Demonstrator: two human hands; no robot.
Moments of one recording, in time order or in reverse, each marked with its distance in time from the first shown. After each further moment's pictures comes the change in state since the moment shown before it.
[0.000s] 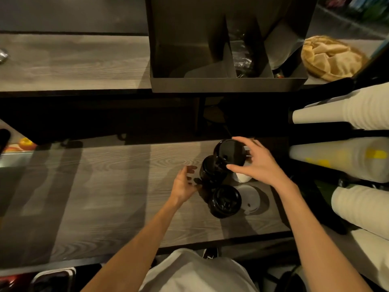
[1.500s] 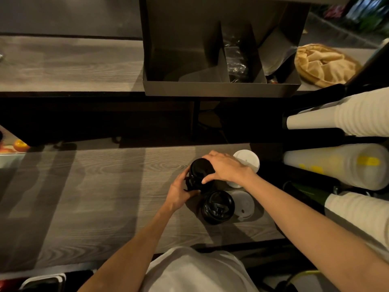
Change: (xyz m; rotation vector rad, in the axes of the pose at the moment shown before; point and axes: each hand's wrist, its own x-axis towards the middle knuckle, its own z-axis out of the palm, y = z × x) left_hand 0.032 -0.045 0.018 0.008 -0.015 0.192; right_hand 0.067 -0.002 0.056 -0.644 -0.414 -0.156
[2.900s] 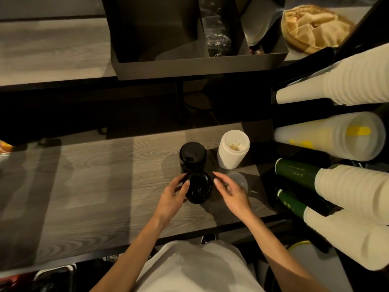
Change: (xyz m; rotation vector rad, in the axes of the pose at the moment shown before) left_hand -0.085 0.054 0.005 -0.207 -0.042 -0.241; right_hand -0.104 -0.001 0.137 1.093 0.385 0.348
